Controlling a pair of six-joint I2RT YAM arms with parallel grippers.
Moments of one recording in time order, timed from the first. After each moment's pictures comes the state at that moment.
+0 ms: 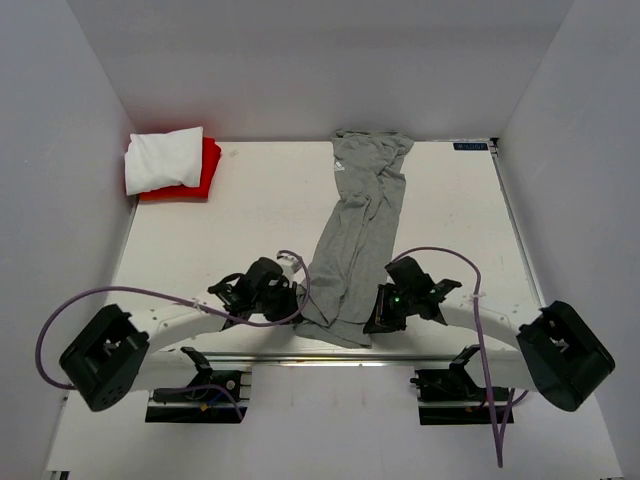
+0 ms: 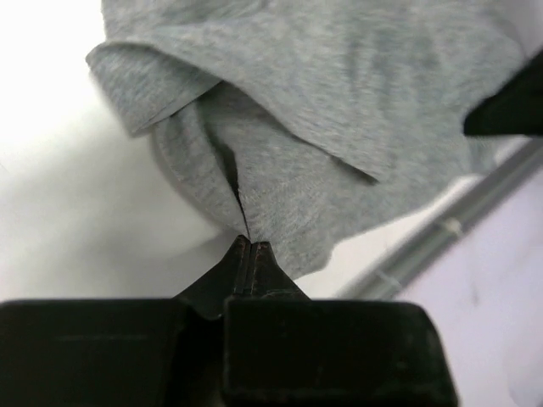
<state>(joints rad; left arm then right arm) -0.77 1.25 0.47 -0.08 0.22 -0.49 0.69 1.25 0.44 -0.26 -0.37 0.87</state>
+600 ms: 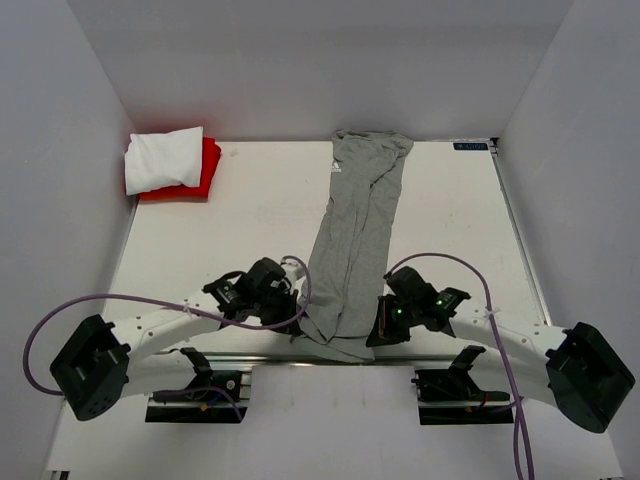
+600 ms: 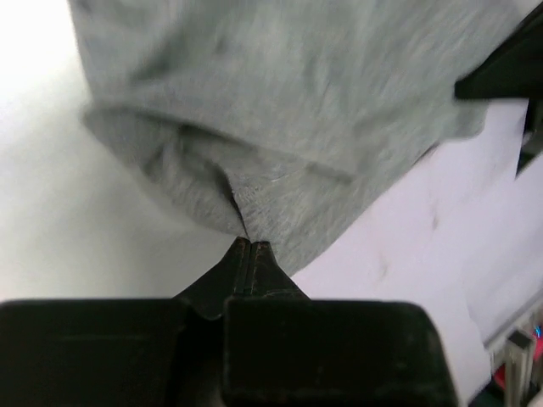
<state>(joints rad) -0.83 1.12 0.53 -0.37 0.31 -0.52 0.81 1.06 0.41 -0.41 -0.36 0.89</state>
